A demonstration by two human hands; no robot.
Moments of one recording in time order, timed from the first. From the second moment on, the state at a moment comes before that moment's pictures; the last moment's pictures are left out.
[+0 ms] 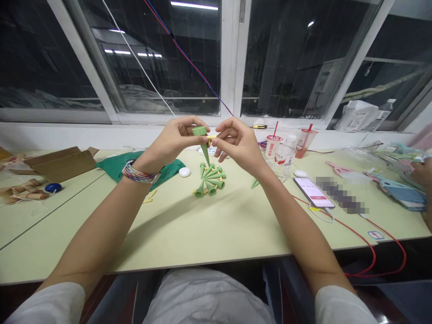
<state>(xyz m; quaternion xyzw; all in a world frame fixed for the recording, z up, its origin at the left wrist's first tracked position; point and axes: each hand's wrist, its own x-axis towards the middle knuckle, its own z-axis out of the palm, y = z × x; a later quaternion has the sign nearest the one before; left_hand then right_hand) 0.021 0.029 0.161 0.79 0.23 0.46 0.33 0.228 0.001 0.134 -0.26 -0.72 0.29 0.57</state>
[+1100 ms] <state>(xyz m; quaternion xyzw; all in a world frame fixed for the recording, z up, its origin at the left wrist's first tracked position) 0.026 0.031 0.152 0.82 0.23 0.42 0.32 0.227 0.010 0.104 -0.33 -0.76 0.24 0.50</state>
